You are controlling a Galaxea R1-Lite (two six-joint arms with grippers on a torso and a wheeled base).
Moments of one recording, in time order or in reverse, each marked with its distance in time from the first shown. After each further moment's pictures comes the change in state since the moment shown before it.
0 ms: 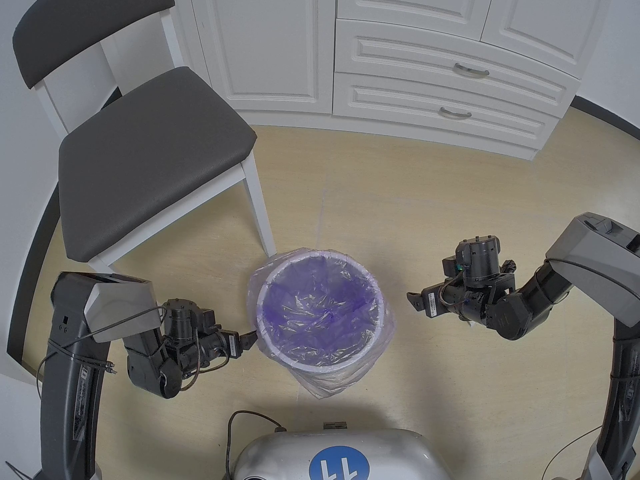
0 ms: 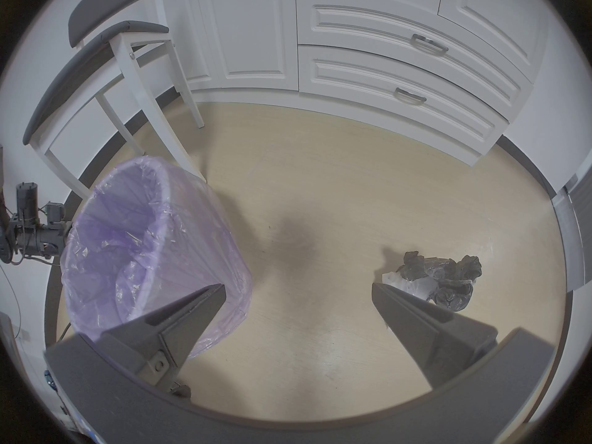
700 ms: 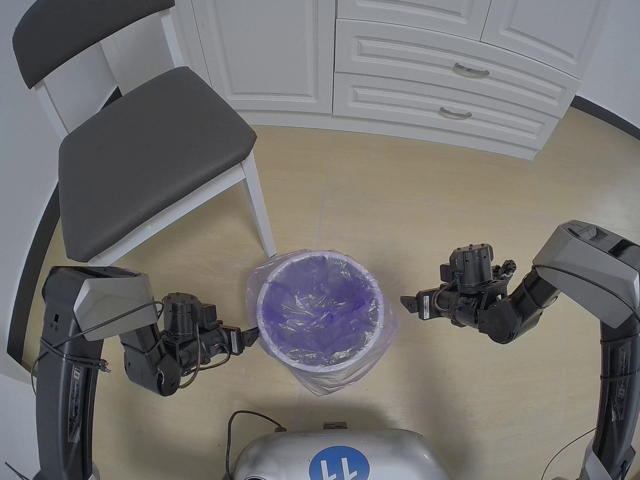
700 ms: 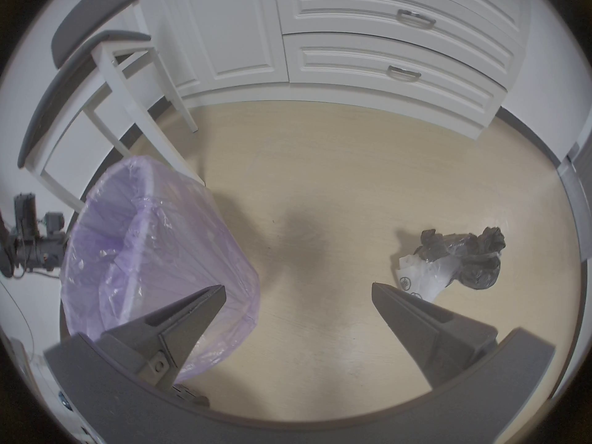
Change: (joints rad) left arm -0.023 -0.059 0.010 0.050 0.017 0.000; right arm -0.009 0.077 -0.035 -0.027 0.054 0.129
